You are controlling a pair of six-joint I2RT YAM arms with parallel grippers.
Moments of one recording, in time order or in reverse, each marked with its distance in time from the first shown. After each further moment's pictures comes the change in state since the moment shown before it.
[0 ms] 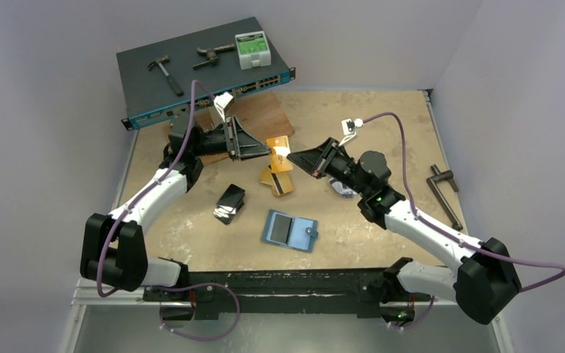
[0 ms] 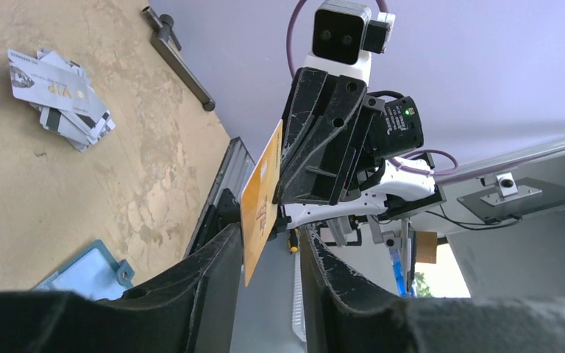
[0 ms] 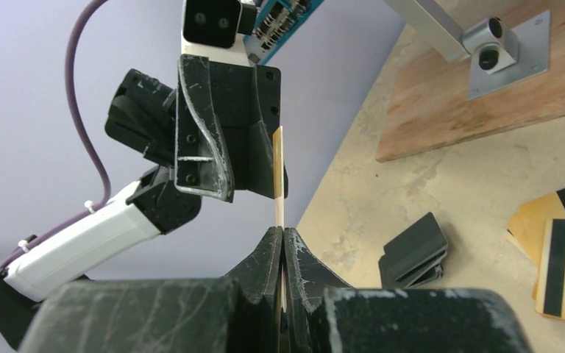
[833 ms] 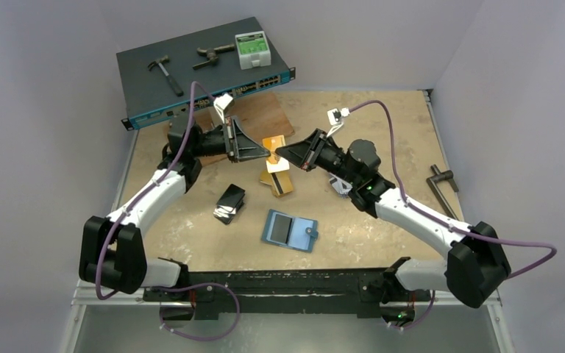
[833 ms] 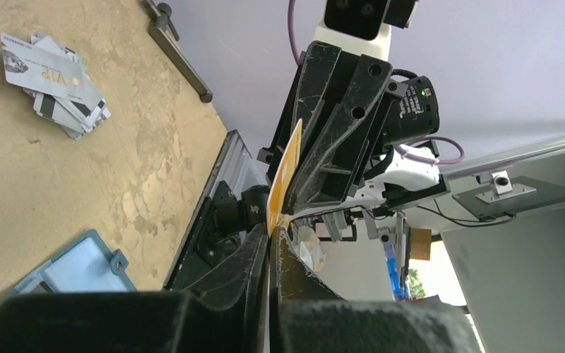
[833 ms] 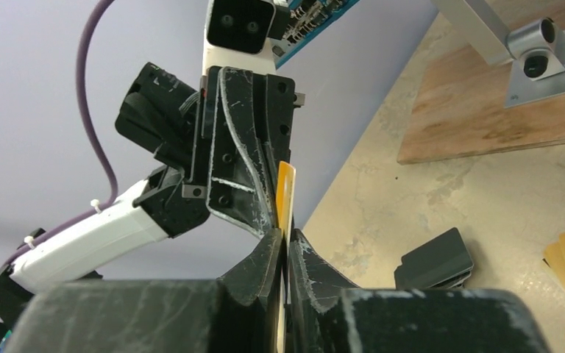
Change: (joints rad) left arm 0.003 -0.012 -0.002 -0.021 0.016 -0.004; right arm 0.032 0.113 0.118 0.031 -0.049 -0.008
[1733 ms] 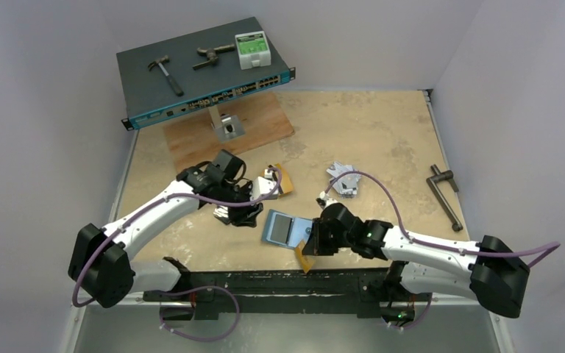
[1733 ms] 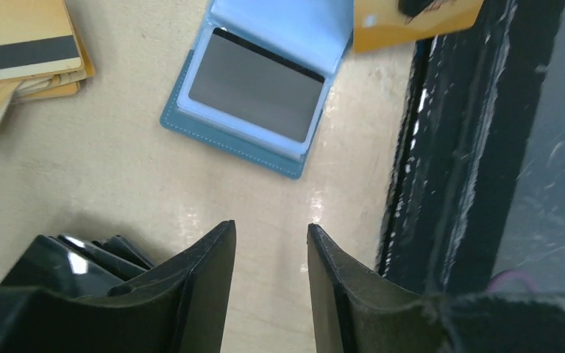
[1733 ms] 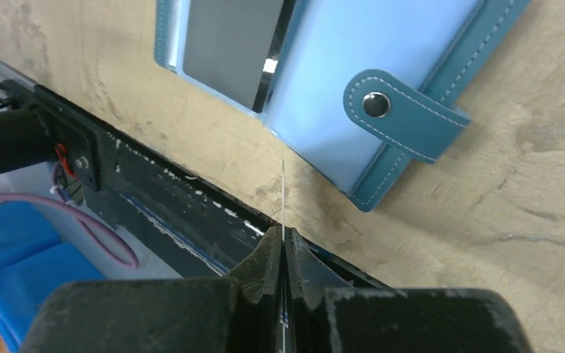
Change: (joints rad) left arm -0.319 -0.076 0.034 -1.231 -0.513 1.720; right arm 0.332 -0.187 -0.349 -0.788 0.227 -0.020
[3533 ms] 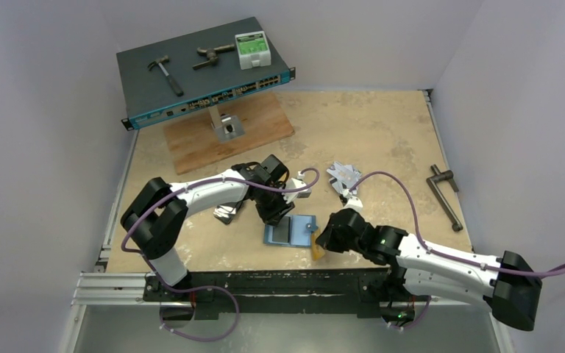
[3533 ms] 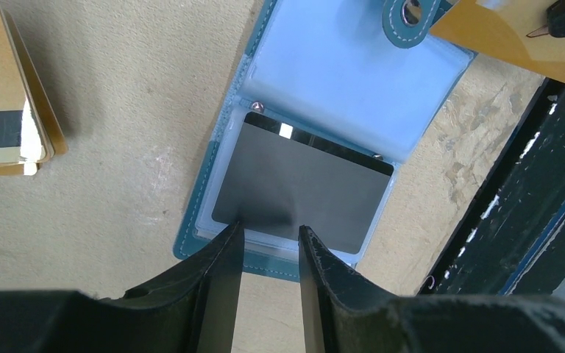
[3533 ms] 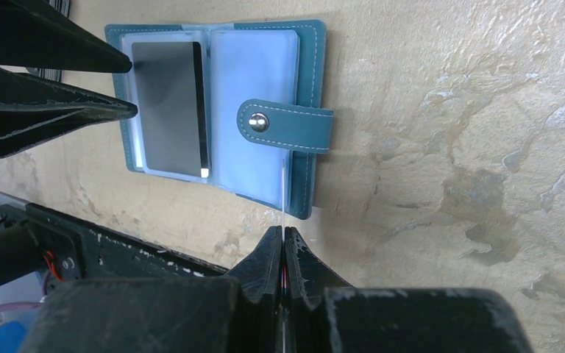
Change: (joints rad) left arm -0.219 0.413 0.148 0.150 -0.264 -0.260; right arm 0.037 -0.183 -0.046 -0.145 0.332 0.150
